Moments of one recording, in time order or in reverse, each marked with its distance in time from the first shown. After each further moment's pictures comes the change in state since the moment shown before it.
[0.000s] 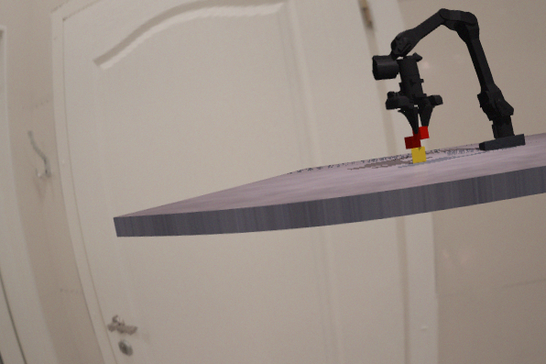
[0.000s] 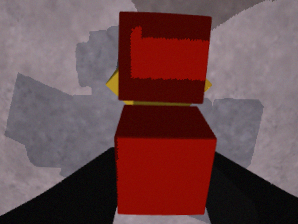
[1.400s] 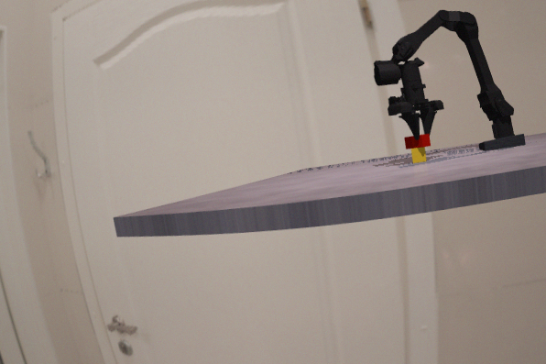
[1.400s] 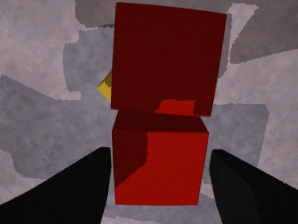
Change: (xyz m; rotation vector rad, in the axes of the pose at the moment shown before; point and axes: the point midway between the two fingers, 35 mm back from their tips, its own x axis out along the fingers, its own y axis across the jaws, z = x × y) arm 0.015 -0.001 -0.001 -0.045 -0.017 -0.016
